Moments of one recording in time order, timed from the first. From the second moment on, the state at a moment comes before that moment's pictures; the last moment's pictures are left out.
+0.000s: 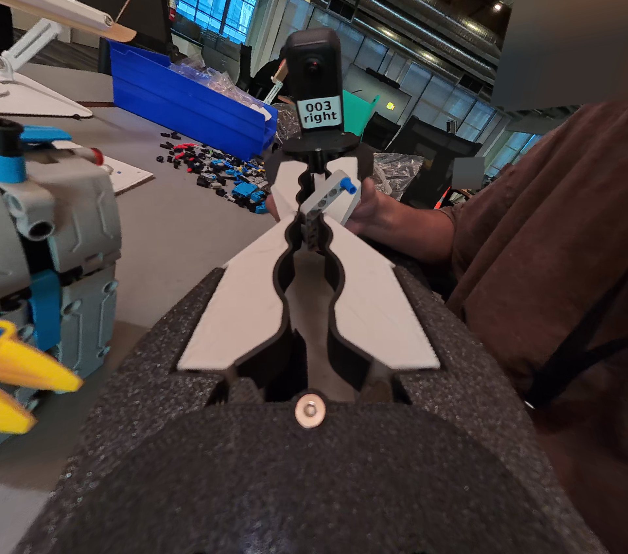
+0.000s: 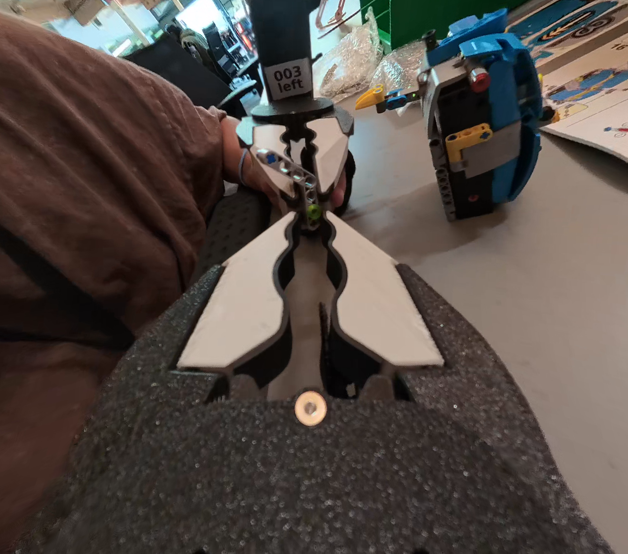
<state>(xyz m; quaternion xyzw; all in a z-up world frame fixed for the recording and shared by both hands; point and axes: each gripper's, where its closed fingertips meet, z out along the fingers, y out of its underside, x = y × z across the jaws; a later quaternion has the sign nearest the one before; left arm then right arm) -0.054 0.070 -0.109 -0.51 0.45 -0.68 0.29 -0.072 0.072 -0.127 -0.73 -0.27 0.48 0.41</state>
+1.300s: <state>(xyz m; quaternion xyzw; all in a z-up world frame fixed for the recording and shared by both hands) -0.054 0.049 -0.117 -0.47 0.55 -0.55 0.41 0.083 0.084 -0.167 -0.89 -0.14 0.14 0.42</state>
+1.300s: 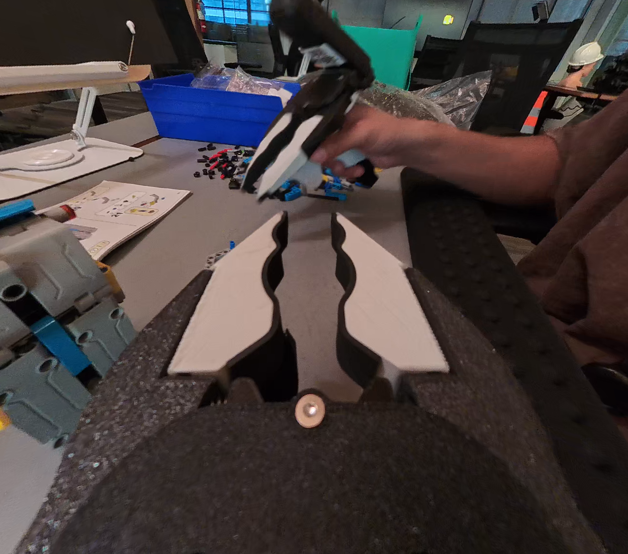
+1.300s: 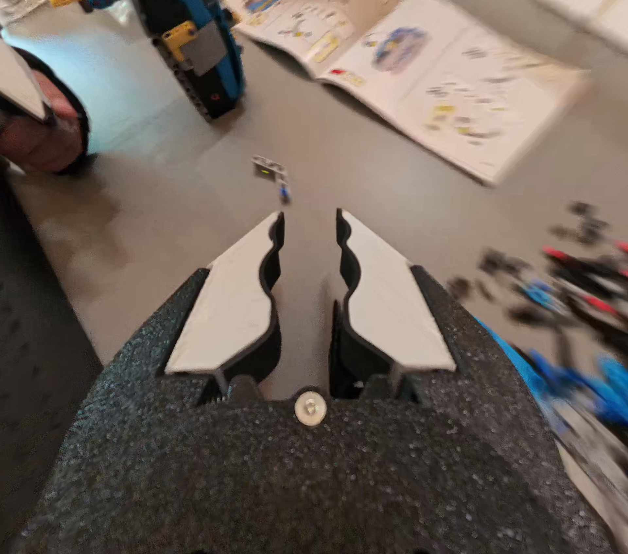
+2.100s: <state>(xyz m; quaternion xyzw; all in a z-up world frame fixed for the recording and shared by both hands) -0.050 0.049 -0.122 -0.48 0.56 -0.55 0.39 0.251 -0.081 -0.170 -0.88 0.11 -0.03 0.46</state>
